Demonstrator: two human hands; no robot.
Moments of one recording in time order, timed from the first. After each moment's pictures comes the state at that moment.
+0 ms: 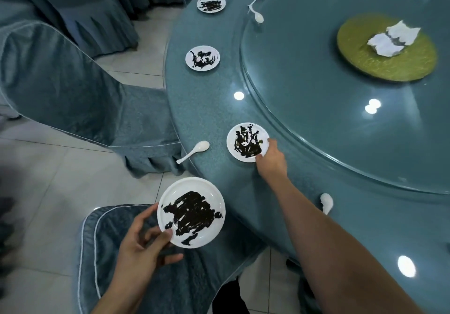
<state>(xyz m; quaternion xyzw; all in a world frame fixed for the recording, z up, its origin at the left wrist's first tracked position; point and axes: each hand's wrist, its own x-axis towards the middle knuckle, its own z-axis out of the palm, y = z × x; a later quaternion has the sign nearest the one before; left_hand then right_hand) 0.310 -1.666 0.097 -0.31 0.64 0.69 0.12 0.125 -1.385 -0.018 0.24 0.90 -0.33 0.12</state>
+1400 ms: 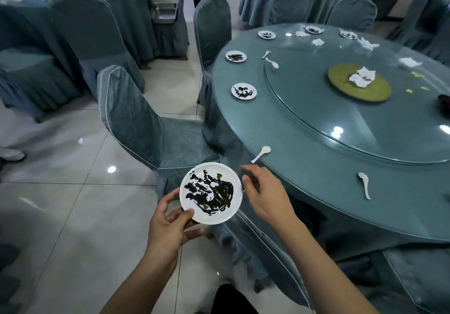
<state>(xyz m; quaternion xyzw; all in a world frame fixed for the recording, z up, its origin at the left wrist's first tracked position) 0.336 -1.966 0.165 -0.20 0.59 0.77 0.14 0.311 -1.742 0.153 0.06 0.93 -0.35 -0.05</state>
